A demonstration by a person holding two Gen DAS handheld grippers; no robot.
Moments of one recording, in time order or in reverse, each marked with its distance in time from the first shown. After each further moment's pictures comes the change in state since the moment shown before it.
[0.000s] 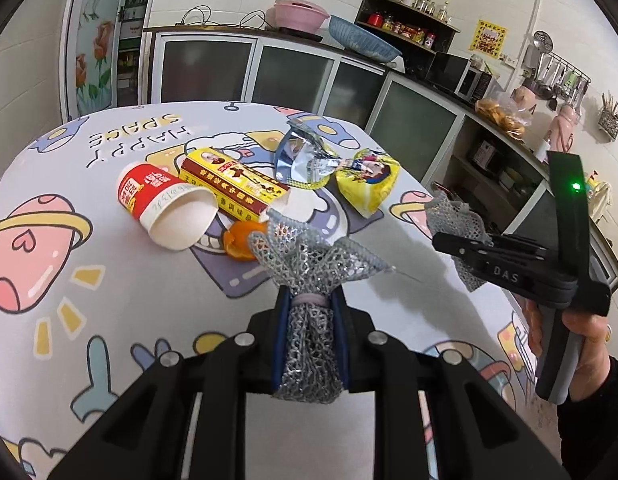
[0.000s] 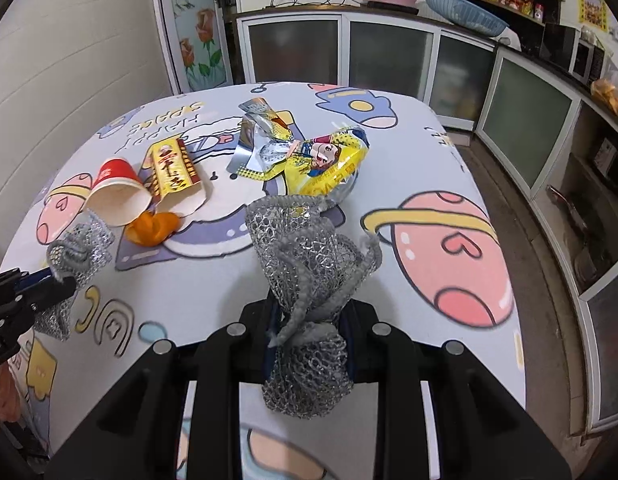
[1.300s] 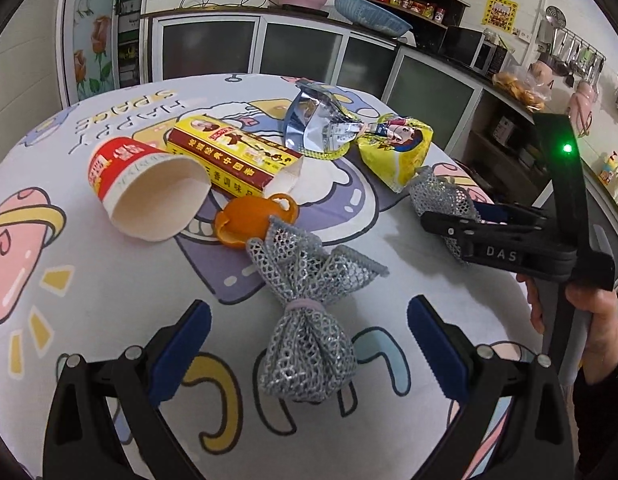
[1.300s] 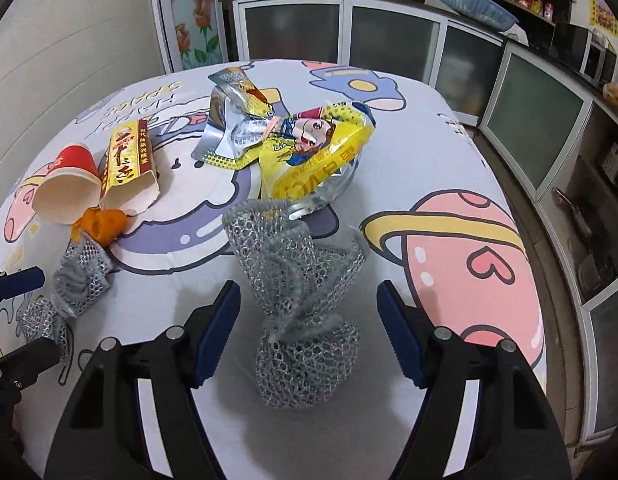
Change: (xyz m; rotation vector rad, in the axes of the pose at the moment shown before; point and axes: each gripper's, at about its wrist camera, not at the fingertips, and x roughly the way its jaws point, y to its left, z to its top) left arm 0.058 0.005 -0.002 0.026 0.074 0.058; right arm 0.076 -0.012 0.012 -0.028 0.039 -0.017
